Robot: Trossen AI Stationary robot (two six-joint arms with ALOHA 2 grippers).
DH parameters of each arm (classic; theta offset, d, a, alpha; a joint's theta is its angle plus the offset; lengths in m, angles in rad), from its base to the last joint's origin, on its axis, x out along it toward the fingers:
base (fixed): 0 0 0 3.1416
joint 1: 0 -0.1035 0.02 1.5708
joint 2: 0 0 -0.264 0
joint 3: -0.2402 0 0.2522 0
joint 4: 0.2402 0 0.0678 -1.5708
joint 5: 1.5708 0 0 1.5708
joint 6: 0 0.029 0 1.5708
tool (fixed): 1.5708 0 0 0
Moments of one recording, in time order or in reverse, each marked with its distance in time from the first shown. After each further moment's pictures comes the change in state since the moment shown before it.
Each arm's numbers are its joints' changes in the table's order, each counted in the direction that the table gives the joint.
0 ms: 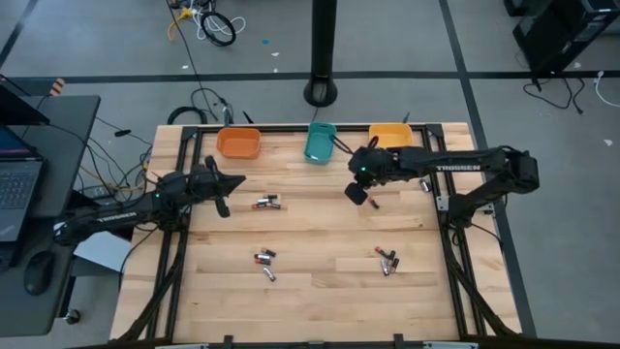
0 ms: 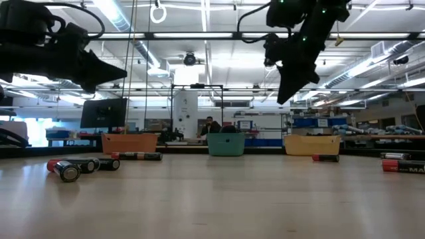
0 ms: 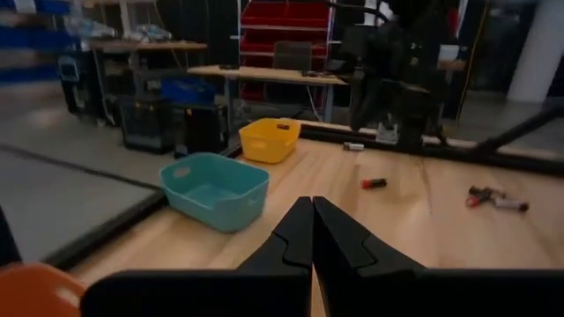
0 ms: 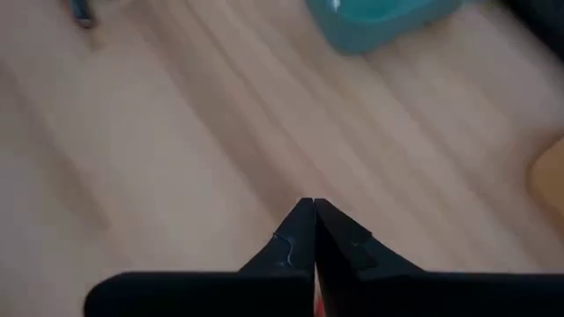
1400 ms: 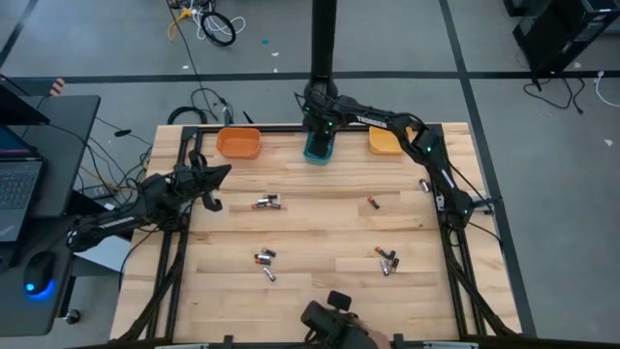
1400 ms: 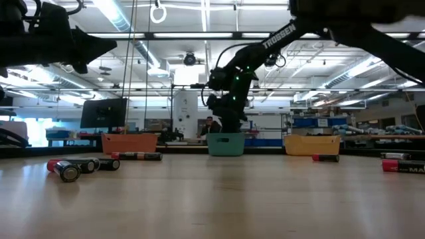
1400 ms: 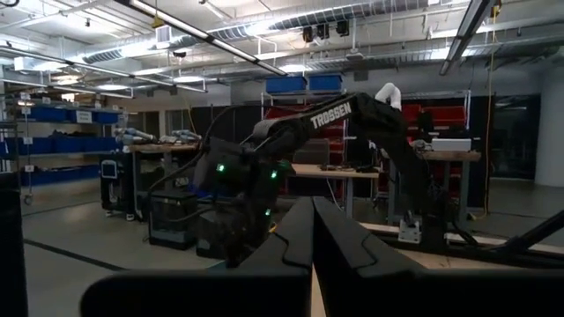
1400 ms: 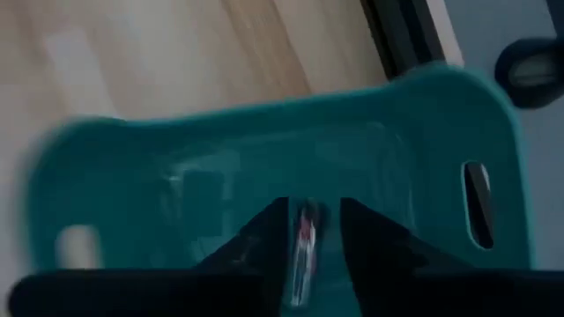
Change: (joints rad) left arm 0.000 -0.256 0.021 -0.066 -0.057 0.101; right arm 0.374 0.915 -0.963 0.193 -0.210 -0.658
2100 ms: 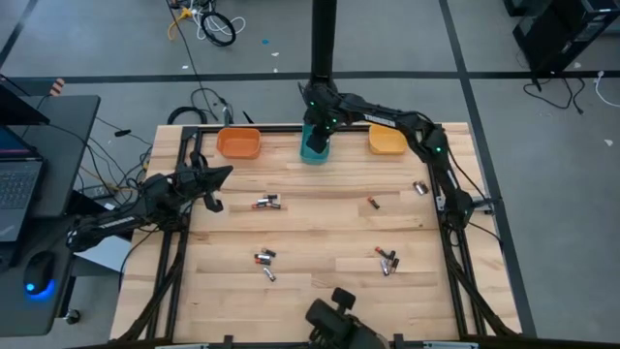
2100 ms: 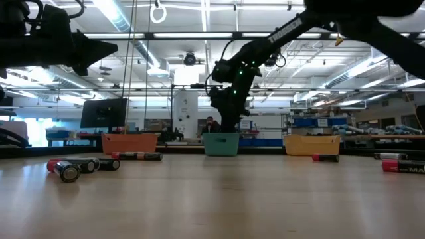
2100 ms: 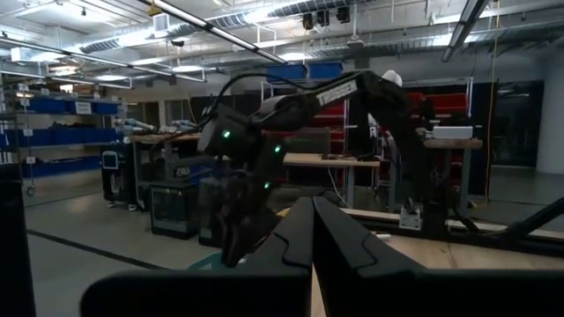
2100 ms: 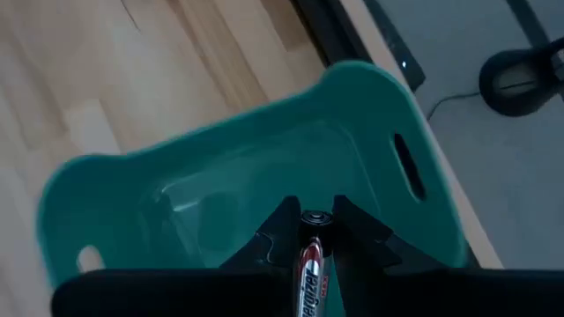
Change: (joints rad) left arm 0.000 0.000 0.000 0.035 -0.001 0.006; right arm 0.019 -0.050 0.060 -0.101 -0.005 0.092
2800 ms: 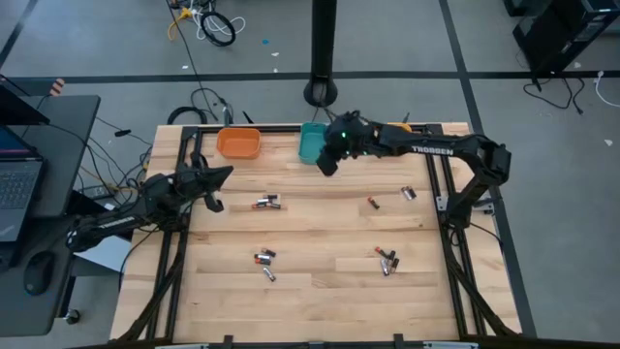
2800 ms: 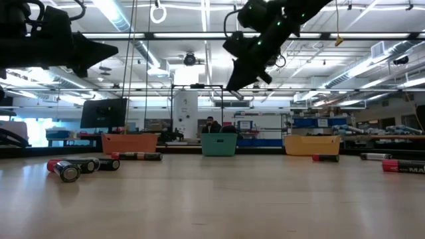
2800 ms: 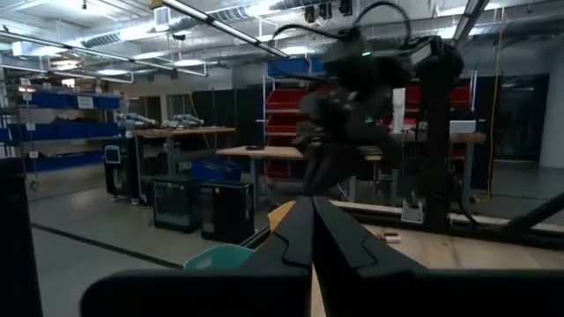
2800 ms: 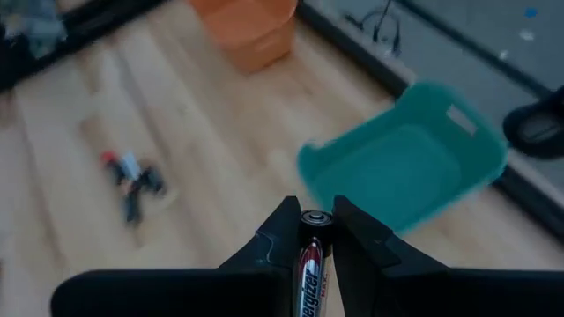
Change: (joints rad) left arm -0.001 0.000 0.000 0.020 -0.006 0.000; right arm -0.217 -0.605 0.640 -0.418 0.108 0.399
